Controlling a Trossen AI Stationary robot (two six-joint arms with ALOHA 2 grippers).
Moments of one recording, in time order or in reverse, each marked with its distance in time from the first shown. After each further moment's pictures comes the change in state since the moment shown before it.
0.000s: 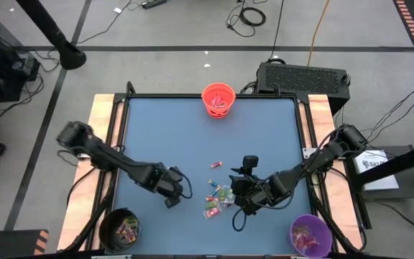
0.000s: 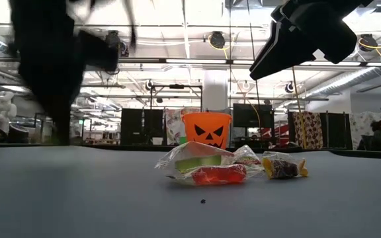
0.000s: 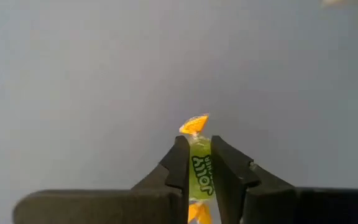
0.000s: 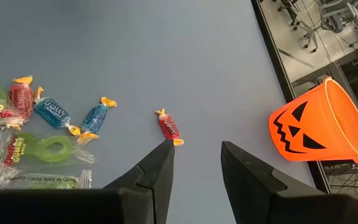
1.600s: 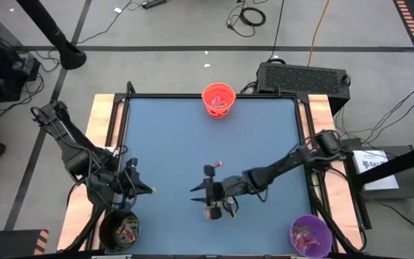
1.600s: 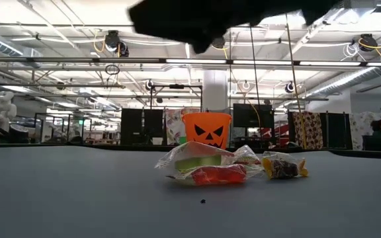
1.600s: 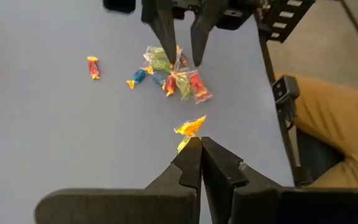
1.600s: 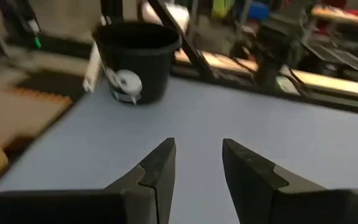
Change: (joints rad) left arm -0.438 -0.580 0.027 -0.086 -0.357 0.157; right arm -0.178 0.250 0.001 1.092 -0.654 -0.344
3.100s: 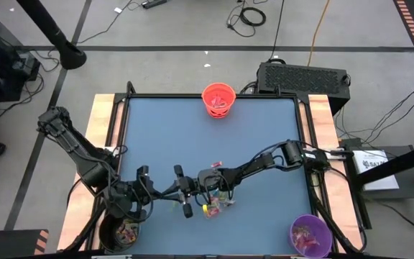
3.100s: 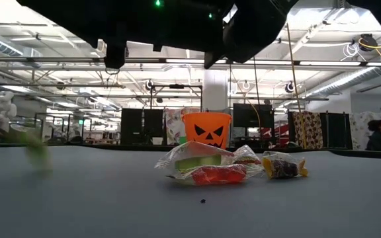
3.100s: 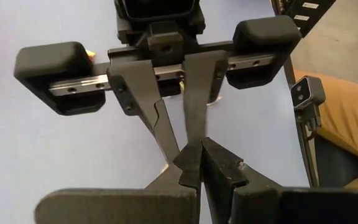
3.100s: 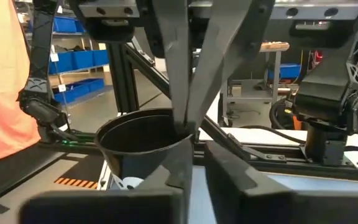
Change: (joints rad) left arm 0.058 0.175 0.000 0.128 0.002 0.004; right arm -0.111 0.411 0.406 0.340 -0.262 0.146
